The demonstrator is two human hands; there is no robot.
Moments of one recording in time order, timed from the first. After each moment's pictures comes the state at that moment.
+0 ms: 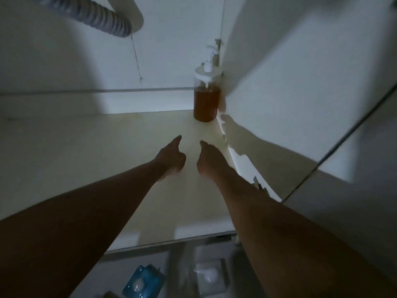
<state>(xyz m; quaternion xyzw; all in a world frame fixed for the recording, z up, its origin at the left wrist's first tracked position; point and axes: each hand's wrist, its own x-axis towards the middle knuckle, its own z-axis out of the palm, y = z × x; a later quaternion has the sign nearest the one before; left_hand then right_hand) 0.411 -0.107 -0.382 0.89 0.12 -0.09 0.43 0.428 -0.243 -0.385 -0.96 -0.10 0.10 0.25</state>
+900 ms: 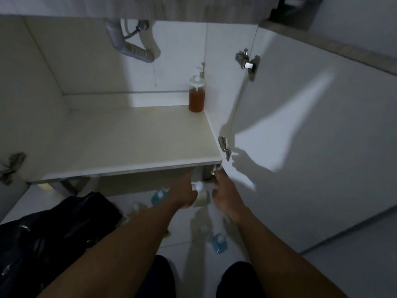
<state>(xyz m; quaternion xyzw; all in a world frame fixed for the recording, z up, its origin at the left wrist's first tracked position) 0.064 -0.201 -0.333 0.93 0.06 -0.12 0.35 0.063 -0.357 -0.317 -0.92 -0.07 0.05 0.38</state>
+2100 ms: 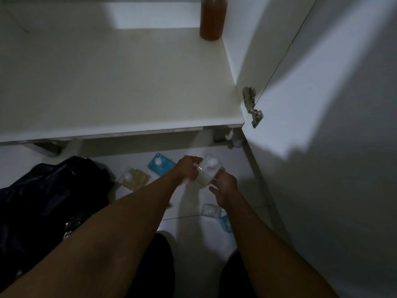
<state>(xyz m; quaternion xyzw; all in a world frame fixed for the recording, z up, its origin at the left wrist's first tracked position) 0.156 -0.185 -0.479 0.85 0.13 -0.28 0.44 0.136 -0.323 -0.491 -0.57 0.39 0.25 0.68</state>
